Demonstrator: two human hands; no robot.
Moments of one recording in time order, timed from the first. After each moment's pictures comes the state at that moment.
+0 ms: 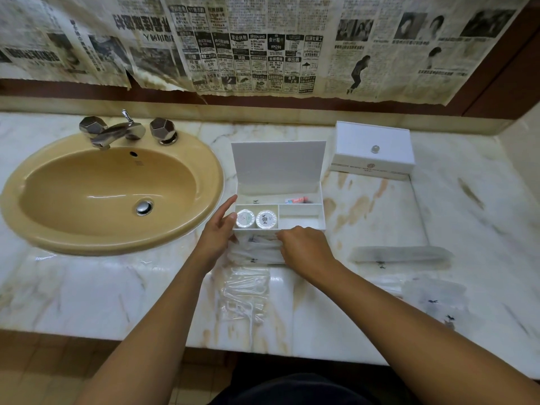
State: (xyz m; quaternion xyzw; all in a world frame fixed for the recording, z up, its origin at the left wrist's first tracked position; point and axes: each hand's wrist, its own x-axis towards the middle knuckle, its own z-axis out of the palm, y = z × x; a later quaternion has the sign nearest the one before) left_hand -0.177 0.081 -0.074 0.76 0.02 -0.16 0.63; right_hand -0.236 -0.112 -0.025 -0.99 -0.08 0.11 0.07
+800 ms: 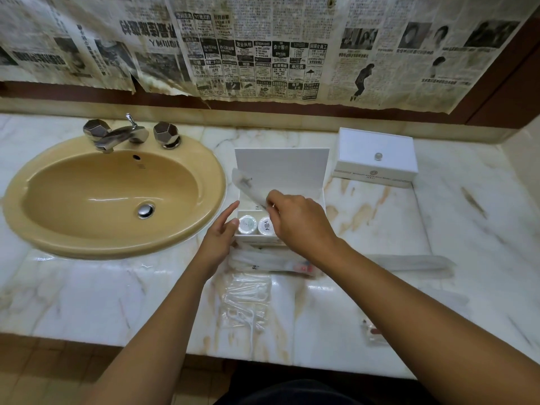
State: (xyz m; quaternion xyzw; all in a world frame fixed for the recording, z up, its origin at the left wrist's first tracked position) left_hand -0.179 0.078 -0.067 0.75 0.04 -0.17 0.64; right_hand -0.203 -0.105 0.029 -0.97 -0.11 -0.05 0.19
